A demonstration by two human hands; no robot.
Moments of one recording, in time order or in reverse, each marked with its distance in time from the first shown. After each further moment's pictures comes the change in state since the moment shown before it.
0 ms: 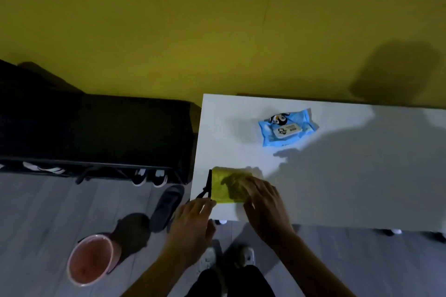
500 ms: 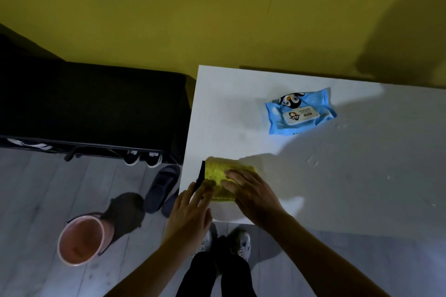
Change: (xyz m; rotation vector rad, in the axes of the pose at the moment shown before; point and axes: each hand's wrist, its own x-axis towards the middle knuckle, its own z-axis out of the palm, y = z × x) left_hand 0.072 -0.032 0.078 0.030 -0.048 -0.019; right_hand 0.045 0.083 0.095 -0.076 -0.224 -0.350
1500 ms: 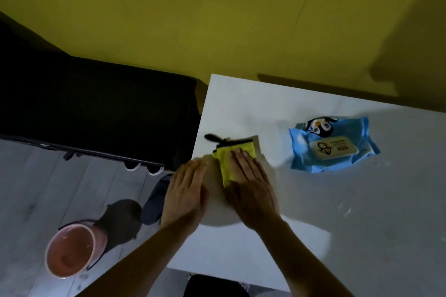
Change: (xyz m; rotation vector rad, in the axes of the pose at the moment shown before) left_hand 0.123 -0.043 -0.023 -0.027 0.465 -0.063; right_hand 0.102 0.054 0.047 0.070 0.067 0.277
